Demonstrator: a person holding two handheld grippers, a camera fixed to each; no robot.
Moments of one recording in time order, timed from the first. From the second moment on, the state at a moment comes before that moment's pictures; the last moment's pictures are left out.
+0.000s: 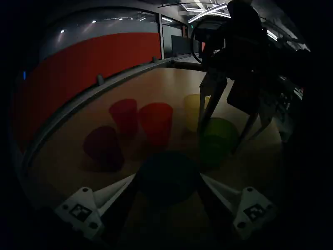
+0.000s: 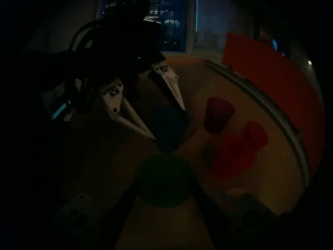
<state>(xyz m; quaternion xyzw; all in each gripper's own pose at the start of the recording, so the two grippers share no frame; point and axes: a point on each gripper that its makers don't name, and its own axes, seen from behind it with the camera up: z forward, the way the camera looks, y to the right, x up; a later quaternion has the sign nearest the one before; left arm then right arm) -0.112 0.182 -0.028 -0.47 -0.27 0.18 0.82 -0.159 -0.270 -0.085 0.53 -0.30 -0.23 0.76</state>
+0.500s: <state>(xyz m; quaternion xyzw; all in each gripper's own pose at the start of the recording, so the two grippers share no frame) -0.121 0.176 -0.027 -0.47 -0.29 0.19 0.81 -0.164 -0.263 -0.089 0.53 -0.30 -0.25 0.75</state>
